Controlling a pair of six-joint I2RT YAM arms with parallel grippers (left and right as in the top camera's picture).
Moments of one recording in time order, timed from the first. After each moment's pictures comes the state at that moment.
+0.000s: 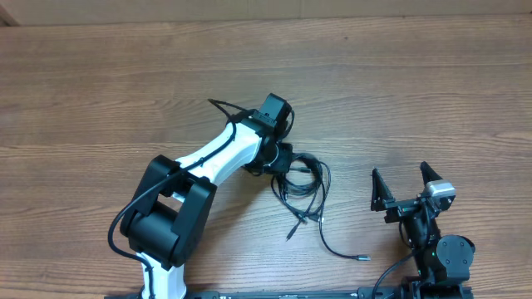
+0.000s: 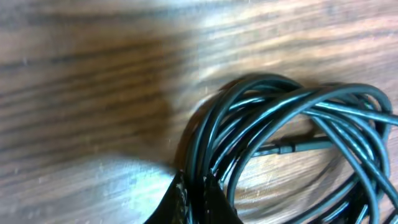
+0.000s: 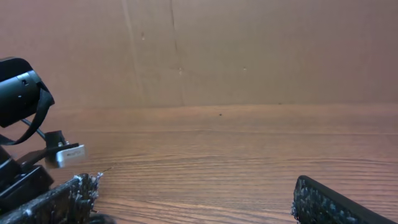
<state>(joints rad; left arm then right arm) -0.56 1.98 1.30 -0.71 0.22 -0.38 0.00 0.01 0.02 -0.02 -0.17 0.10</state>
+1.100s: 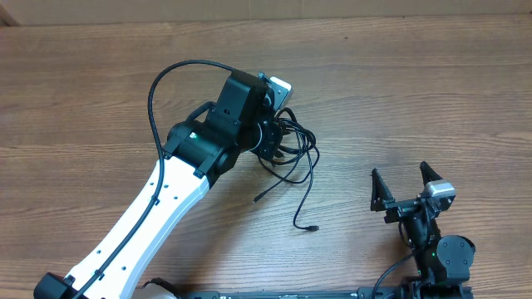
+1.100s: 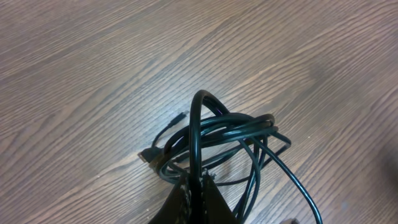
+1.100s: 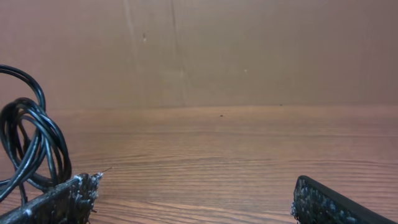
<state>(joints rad) -0.56 1.46 1.36 -0.77 0.09 -0.05 0.00 0.01 0.02 -0.01 -0.20 0.10</state>
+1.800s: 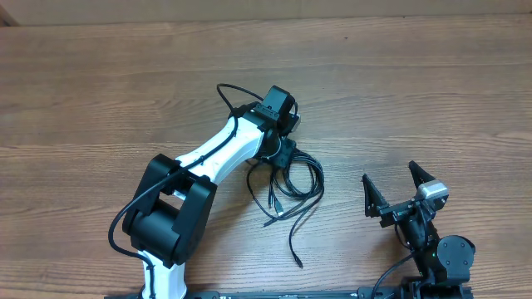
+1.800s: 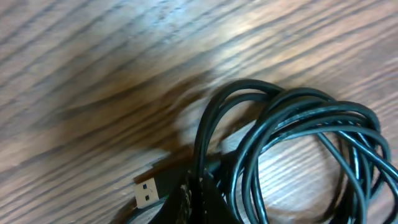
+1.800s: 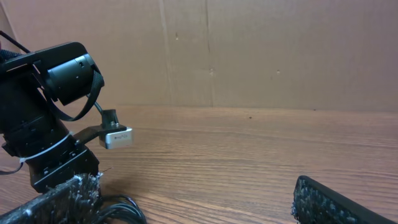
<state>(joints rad) -0.56 1.99 1.36 -0.71 0.16 -0.11 0.00 0.01 0.02 0.00 -0.30 0.10</state>
